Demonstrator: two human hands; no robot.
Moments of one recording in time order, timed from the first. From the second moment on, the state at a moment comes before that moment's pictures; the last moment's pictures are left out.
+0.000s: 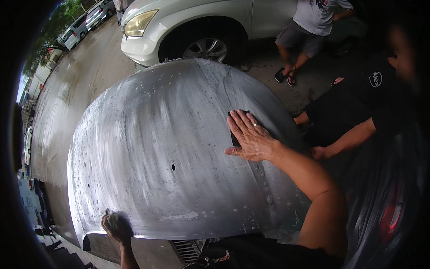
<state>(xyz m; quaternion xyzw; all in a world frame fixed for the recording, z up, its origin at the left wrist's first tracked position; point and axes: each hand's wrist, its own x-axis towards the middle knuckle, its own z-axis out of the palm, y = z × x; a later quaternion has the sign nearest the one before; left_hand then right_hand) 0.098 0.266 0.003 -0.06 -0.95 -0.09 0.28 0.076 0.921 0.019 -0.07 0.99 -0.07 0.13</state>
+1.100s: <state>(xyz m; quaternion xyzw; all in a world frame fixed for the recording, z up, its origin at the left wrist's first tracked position) 0.101 0.263 0.012 -0.09 -0.95 -0.13 0.26 -0.134 0.828 0.014 -0.08 0.99 -0.09 0.10</state>
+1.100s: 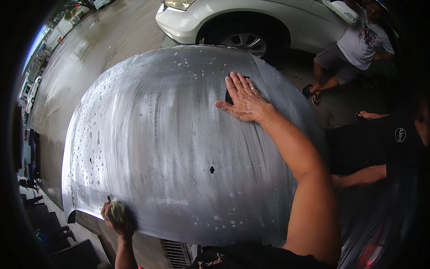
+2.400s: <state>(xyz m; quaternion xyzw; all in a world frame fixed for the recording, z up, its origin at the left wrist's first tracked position) 0.081 0.268 0.018 -0.09 -0.95 -0.18 0.26 -0.259 0.811 0.020 0.07 0.99 -0.12 0.07</state>
